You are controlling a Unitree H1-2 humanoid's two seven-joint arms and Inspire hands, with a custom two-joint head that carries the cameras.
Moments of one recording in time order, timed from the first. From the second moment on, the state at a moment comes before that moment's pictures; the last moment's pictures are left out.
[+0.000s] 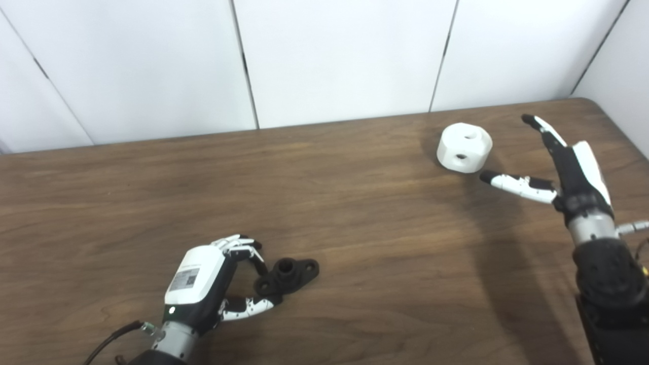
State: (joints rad) left arm 0.08 0.30 -0.27 -0.27 0.83 0.03 -0.11; right arm -0.10 -0.42 -0.13 -0.35 -0.39 0.45 0.01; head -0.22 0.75
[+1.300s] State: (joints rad) left arm 0.08 0.31 -0.25 -0.25 0.82 0.01 -0.10; right arm -0.40 -0.47 -0.02 0.05 -0.68 0.47 0.30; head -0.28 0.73
